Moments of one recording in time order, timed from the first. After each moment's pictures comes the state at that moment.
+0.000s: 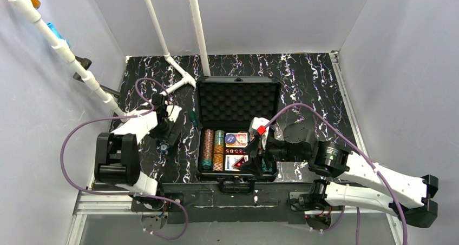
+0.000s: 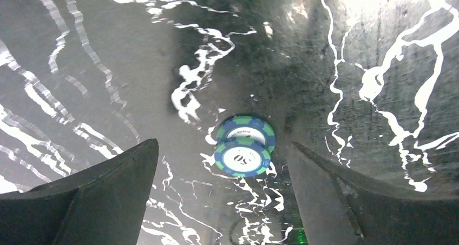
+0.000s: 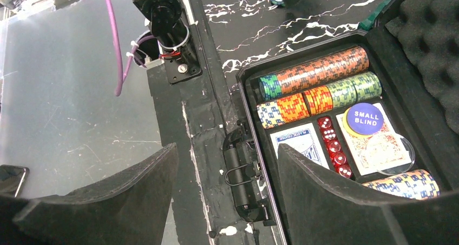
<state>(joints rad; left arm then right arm) -0.07 1.53 0.87 -0.74 -0.05 0.40 1.19 0.81 0.87 -0.41 -0.23 0.15</state>
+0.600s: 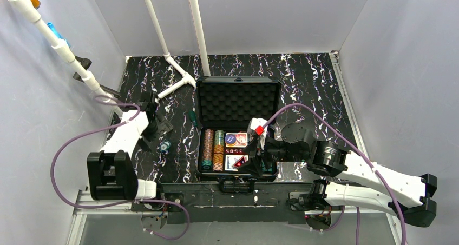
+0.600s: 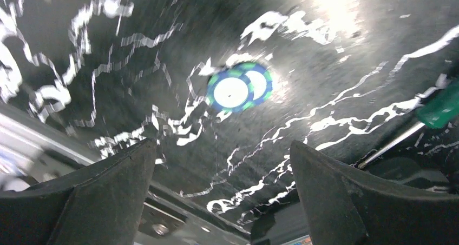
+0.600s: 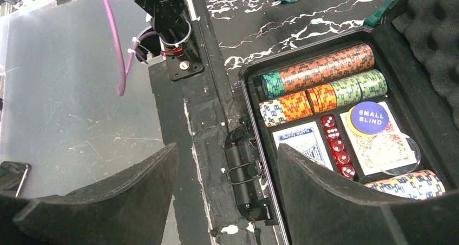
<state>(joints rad) -0.01 1.37 0.98 -1.02 -0.20 -0.69 1.19 0.82 0.87 -0.41 -0.24 0.15</state>
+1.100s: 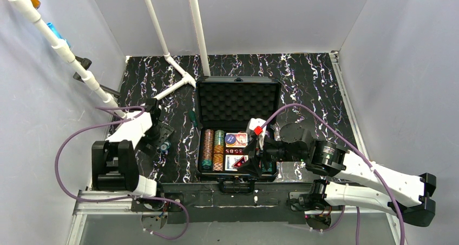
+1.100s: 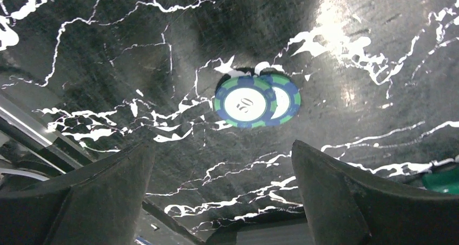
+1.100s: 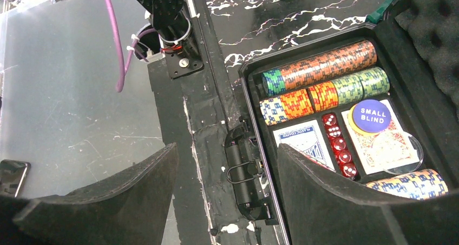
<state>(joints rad) -0.01 1.43 0.87 -1.00 -0.20 -1.06 1.19 0.83 0.87 -0.41 -0.25 0.15</state>
